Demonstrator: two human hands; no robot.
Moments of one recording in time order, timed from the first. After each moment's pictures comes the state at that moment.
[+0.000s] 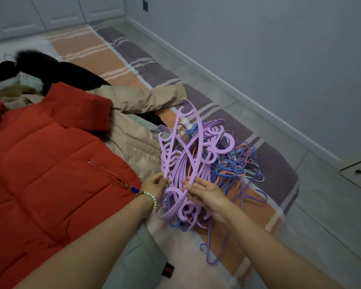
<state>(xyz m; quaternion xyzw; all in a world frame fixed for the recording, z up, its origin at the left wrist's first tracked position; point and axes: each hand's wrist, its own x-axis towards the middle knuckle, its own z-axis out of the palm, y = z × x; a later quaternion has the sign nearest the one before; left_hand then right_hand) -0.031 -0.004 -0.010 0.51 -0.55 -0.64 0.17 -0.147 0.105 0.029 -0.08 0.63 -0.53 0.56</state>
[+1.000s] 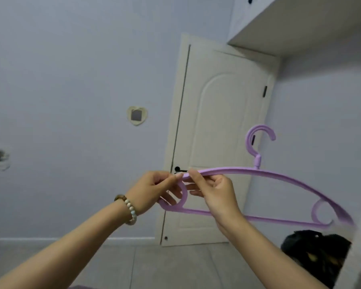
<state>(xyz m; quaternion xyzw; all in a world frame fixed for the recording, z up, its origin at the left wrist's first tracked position) -0.208 0.393 0.575 -0.21 -0.78 -0.59 0.07 -0.202 0.545 0.576 -0.15 0.70 -0.68 -0.16</state>
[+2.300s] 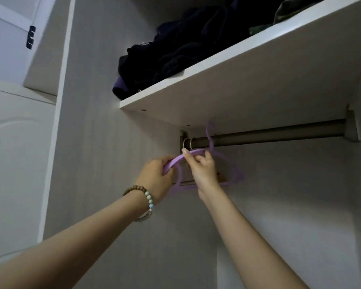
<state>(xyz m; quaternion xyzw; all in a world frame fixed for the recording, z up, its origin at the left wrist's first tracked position) -0.152 1.100 0.775 -0.50 -0.68 -0.47 0.24 -0.121 1.229 0.782 0.02 0.62 -0.58 -0.53</state>
